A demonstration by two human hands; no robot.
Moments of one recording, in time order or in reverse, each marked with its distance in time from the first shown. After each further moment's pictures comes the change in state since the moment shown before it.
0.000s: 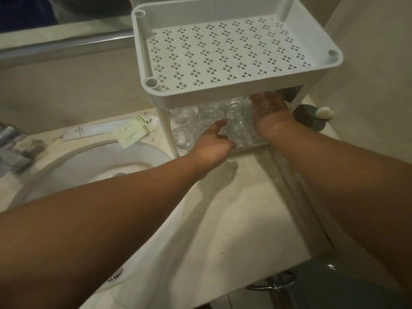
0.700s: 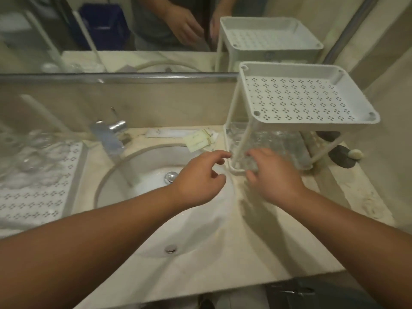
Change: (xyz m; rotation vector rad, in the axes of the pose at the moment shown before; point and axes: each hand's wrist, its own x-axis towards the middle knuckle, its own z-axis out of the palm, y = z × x) left_hand -0.179 -0.029 -0.154 0.358 0.150 0.285; right_hand -0.148 -0.141 -0.045 0.132 0.029 -0.298
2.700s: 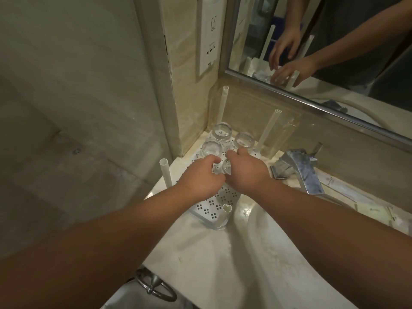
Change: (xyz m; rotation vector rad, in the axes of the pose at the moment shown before) left_hand -0.173 -0.265 -0.288 -0.082 0.531 -0.590; right_hand 0.131 -0.486 0.141 -0.158 -0.252 -0.622
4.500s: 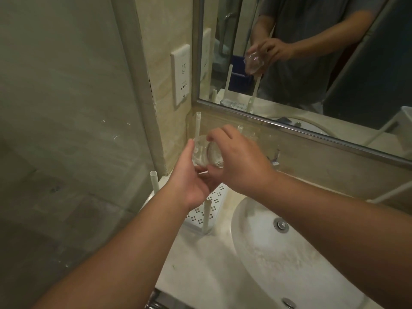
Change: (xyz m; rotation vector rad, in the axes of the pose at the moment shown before) left_hand -0.074 0.082 -0.037 -1.476 -0.266 -0.395; right_hand -0.113 -0.030 -0.129 0.110 0.532 -0.250
